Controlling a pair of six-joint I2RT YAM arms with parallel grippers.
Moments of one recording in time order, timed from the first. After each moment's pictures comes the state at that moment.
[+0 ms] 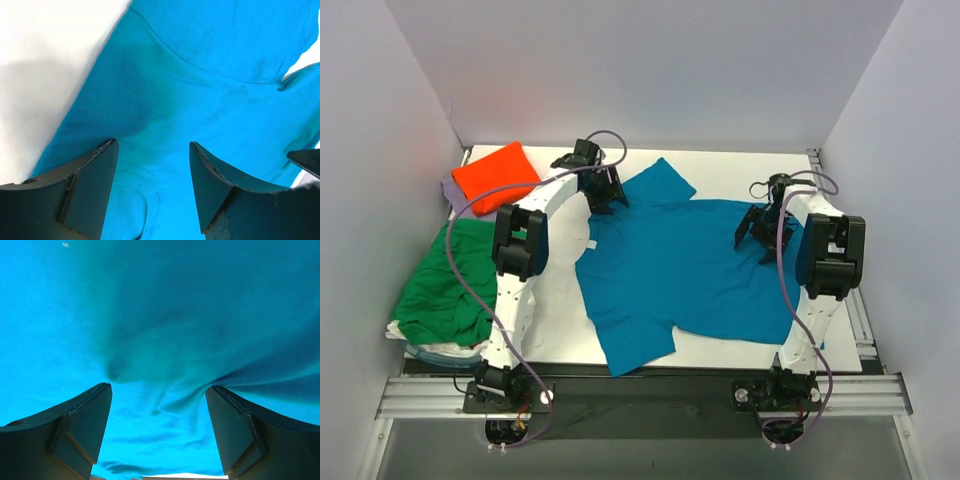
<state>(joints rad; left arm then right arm) -0.31 2.43 2.06 -0.65 0.34 -0.62 -0.08 2.03 1.43 -0.89 -0.09 0.47</state>
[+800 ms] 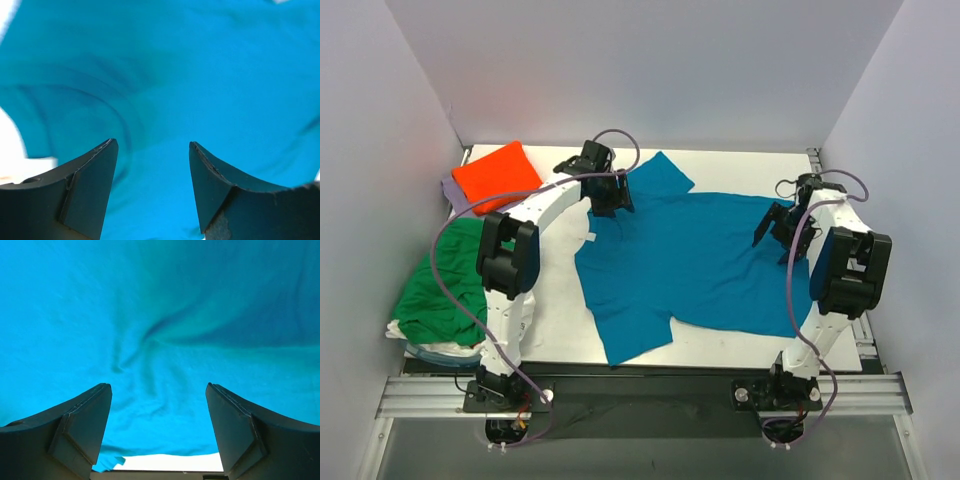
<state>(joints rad) -0.39 2.21 1.89 -0.66 0.21 -0.56 -0.19 1.88 1.39 -0.91 -0.13 0.39</state>
